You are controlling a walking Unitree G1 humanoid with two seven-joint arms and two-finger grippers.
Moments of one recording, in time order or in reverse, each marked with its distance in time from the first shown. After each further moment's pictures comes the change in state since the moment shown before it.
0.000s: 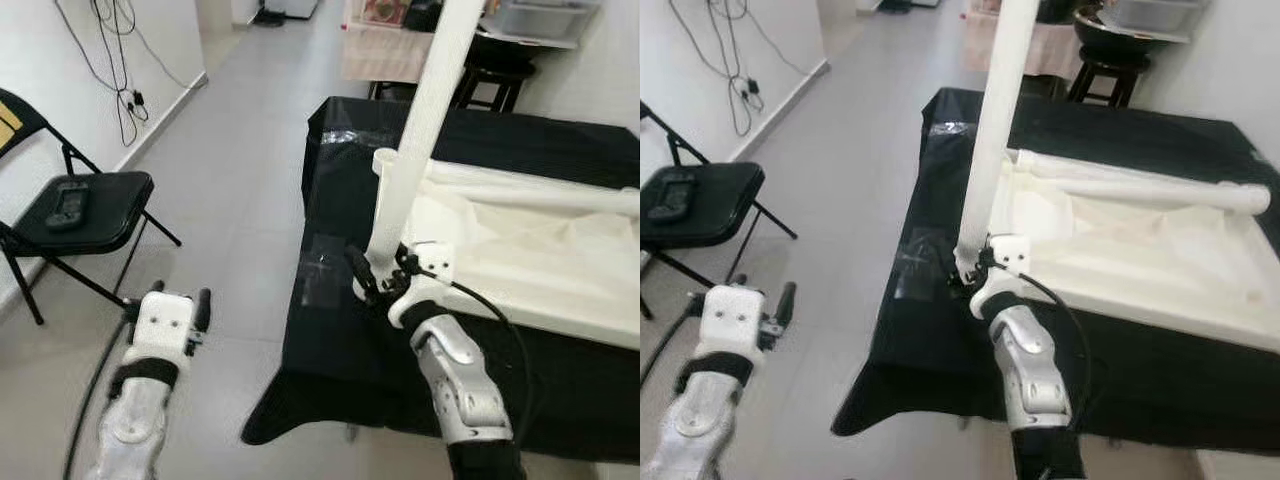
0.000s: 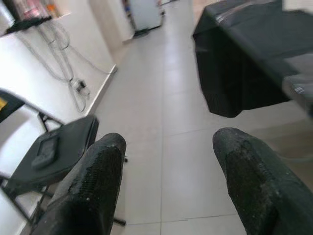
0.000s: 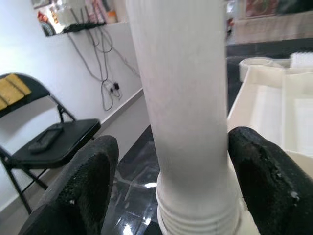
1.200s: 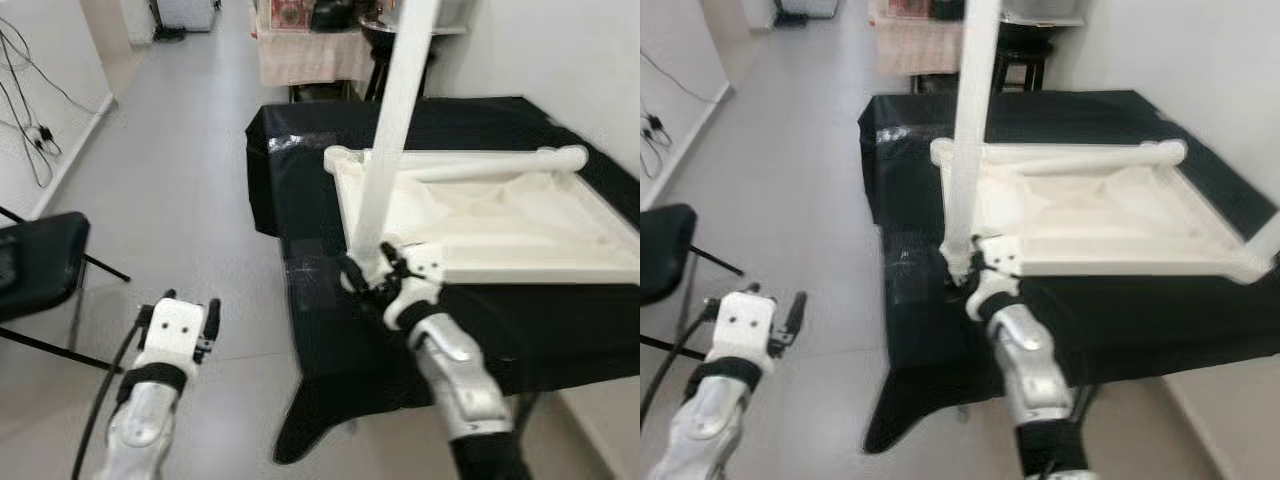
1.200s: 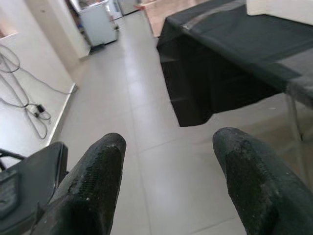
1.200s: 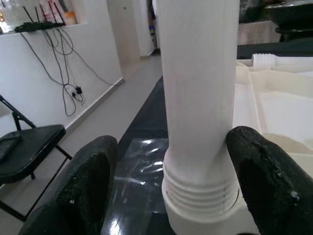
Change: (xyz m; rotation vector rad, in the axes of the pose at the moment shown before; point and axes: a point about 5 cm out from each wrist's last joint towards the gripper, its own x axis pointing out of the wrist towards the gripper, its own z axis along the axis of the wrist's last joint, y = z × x) left arm 0.004 0.001 0.001 0.007 0.007 -0.003; right arm 0.005 -0.004 0.004 -0.068 0.006 0.071
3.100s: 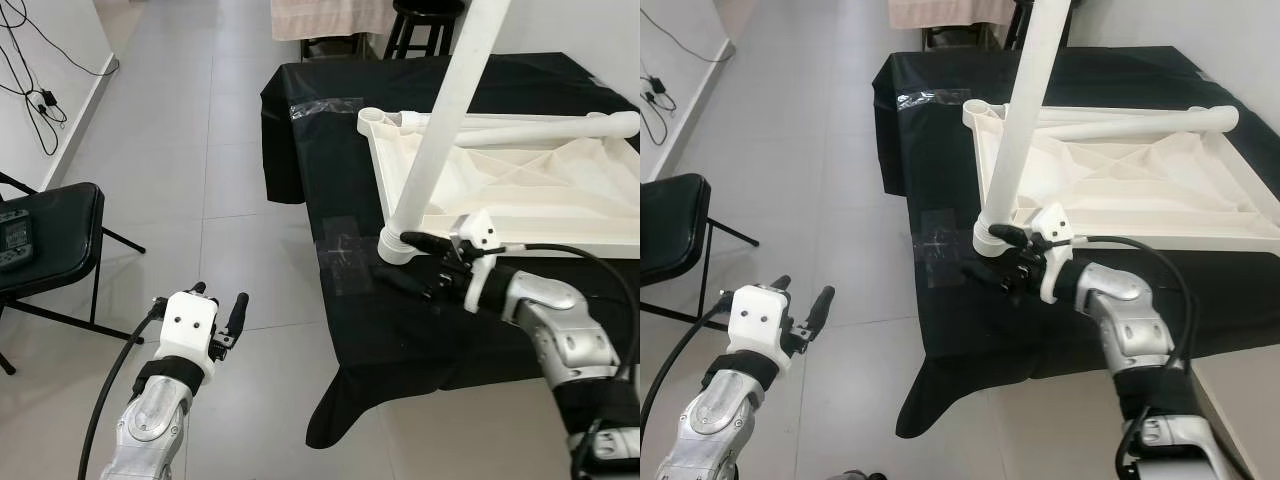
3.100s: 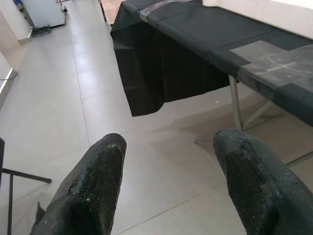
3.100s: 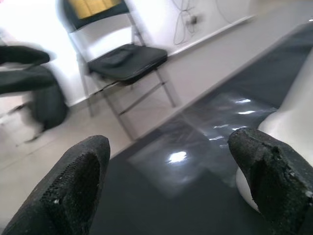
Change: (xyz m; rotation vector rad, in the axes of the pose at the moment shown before) left arm -0.004 -0.014 0.007 -0.106 -0.032 -0.185; right arm -0.026 -0.059 0.035 -0.160 0.228 0.613
